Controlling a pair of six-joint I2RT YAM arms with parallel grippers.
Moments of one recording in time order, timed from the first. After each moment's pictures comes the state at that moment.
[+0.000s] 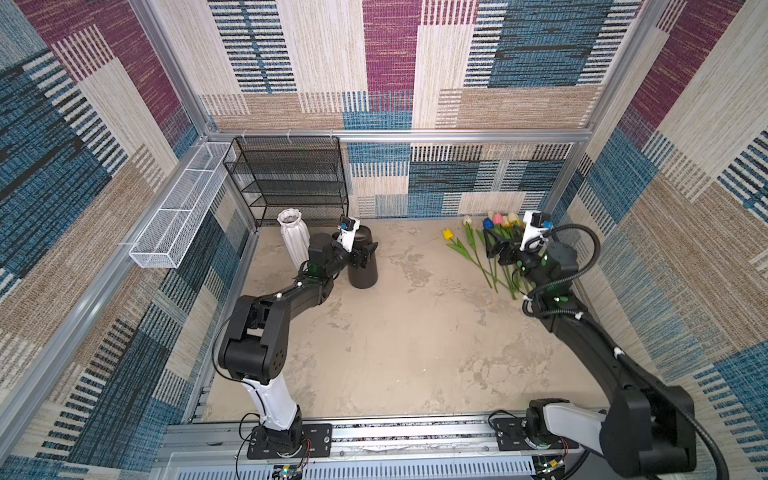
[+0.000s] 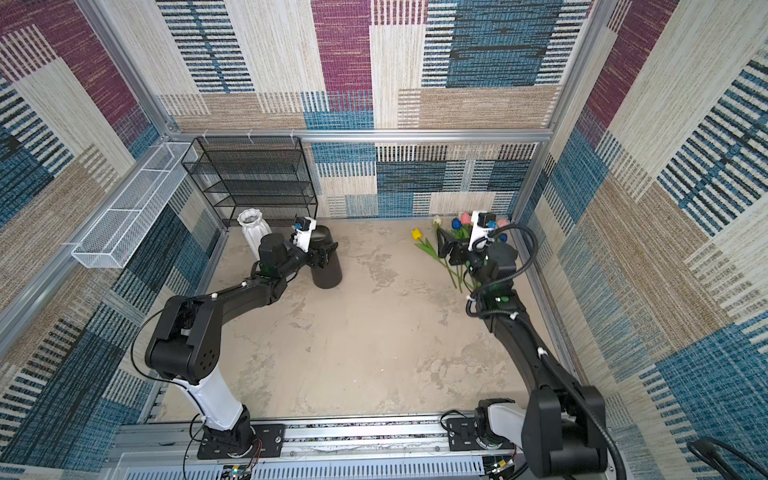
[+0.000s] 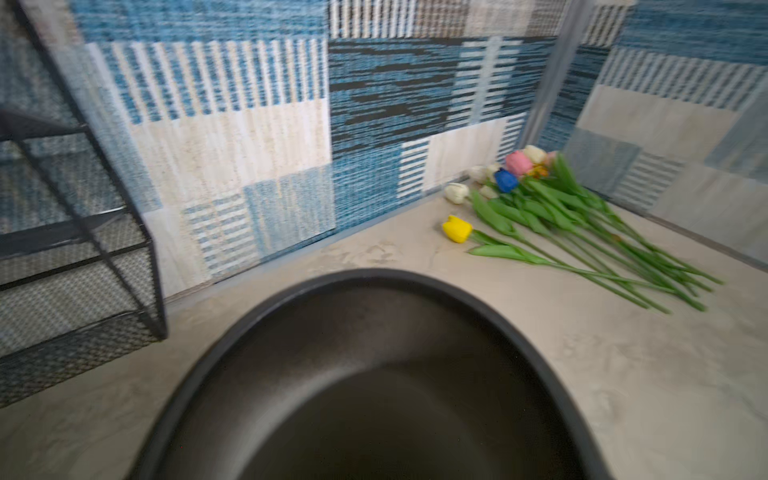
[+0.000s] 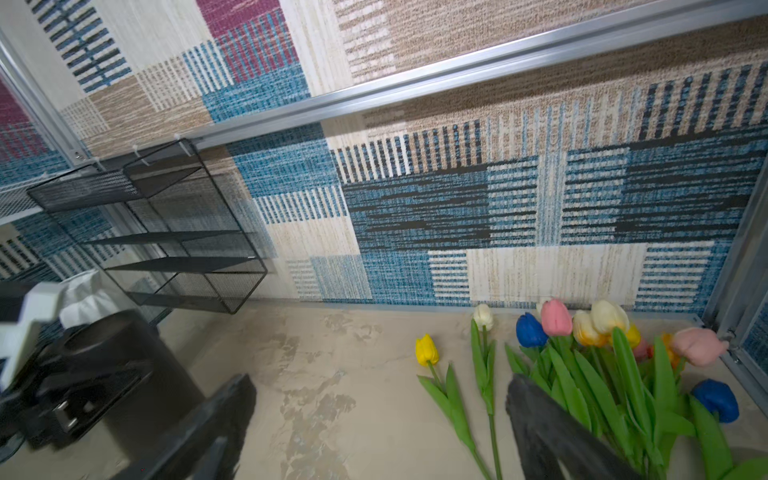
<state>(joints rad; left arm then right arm) -0.27 1.72 1.00 0.55 0.43 0.04 0.03 1.30 0.94 0.29 -0.25 0.21</state>
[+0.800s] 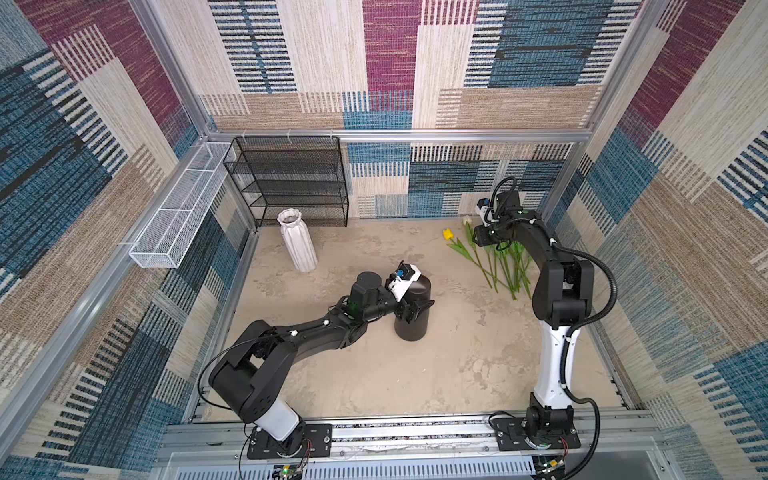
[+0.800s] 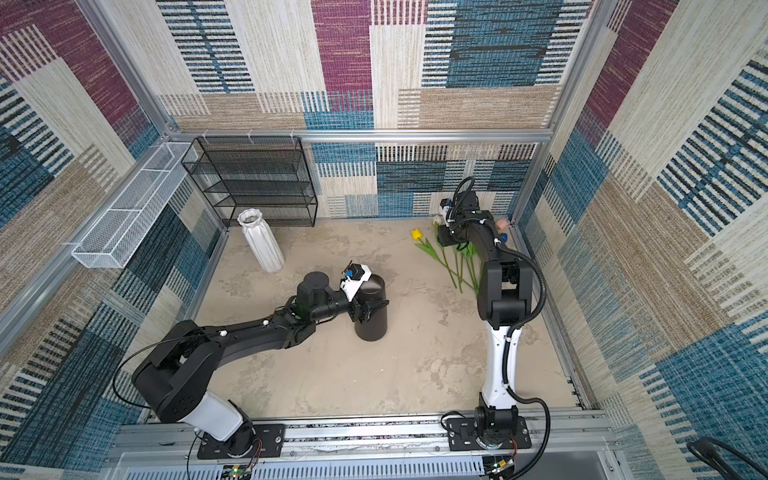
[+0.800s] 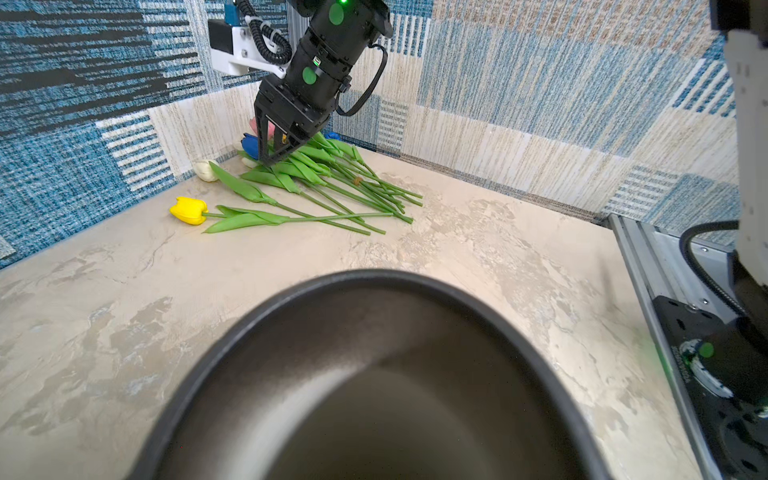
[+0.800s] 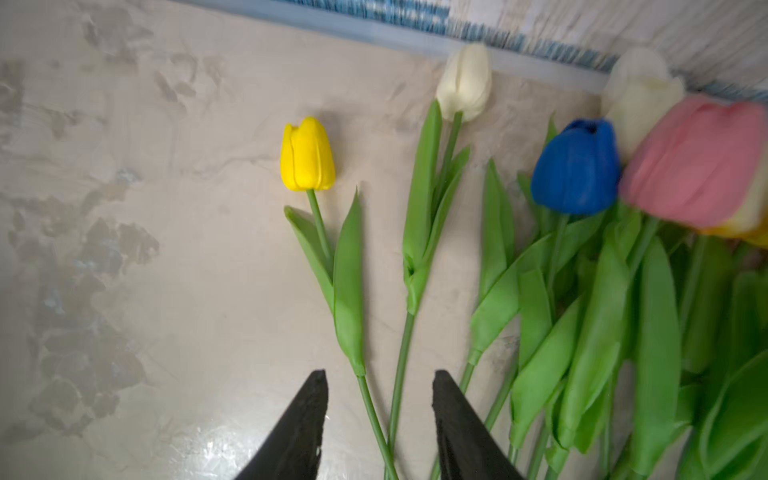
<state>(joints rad) -0.67 1.61 0.78 0.60 0.43 0.03 0.02 2.23 1.98 -0.76 -0.20 -0.21</state>
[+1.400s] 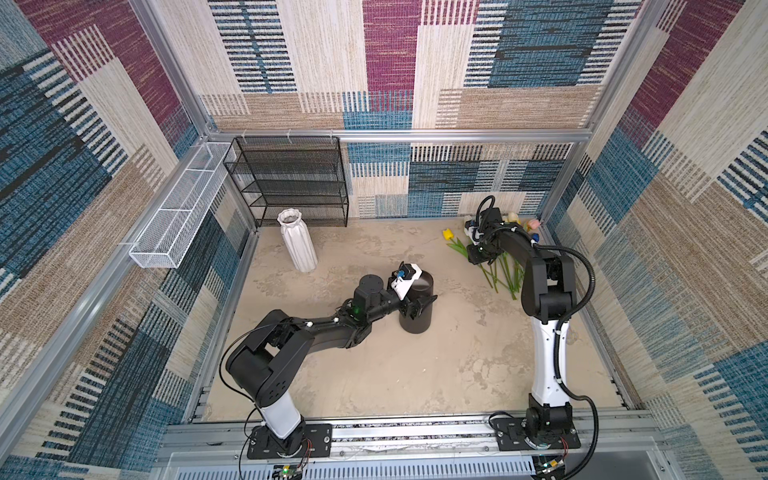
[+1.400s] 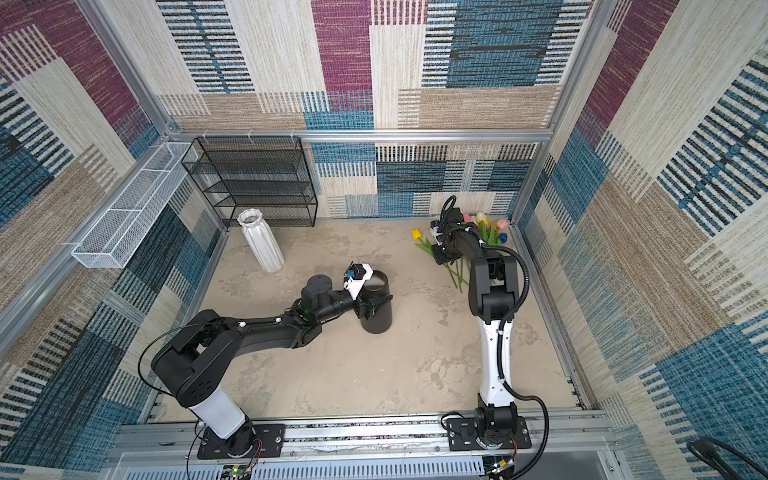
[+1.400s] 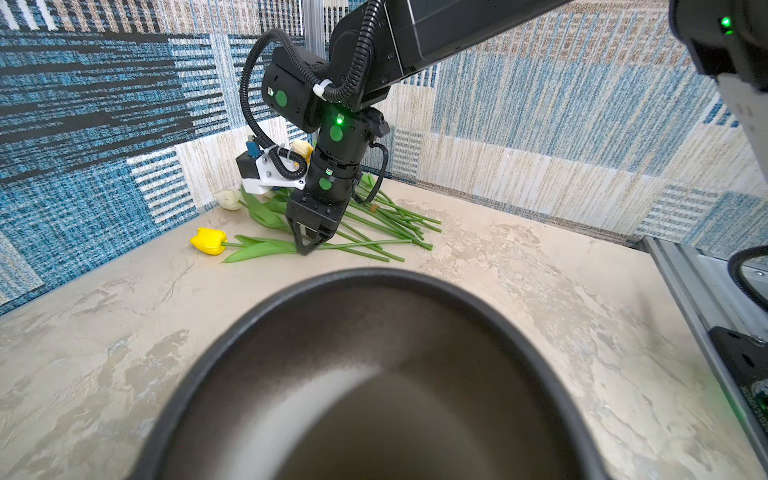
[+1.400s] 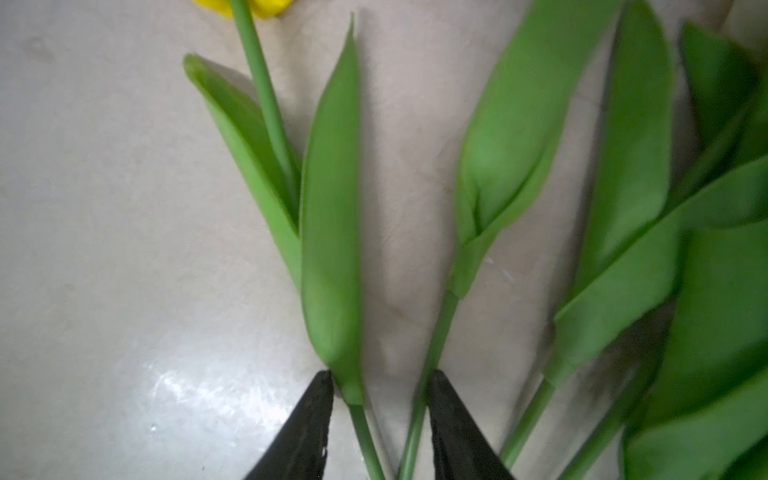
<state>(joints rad) -0.68 1.70 0.78 0.80 0.40 0.02 0.06 2.35 1.93 -0.74 -0.07 -0.26</state>
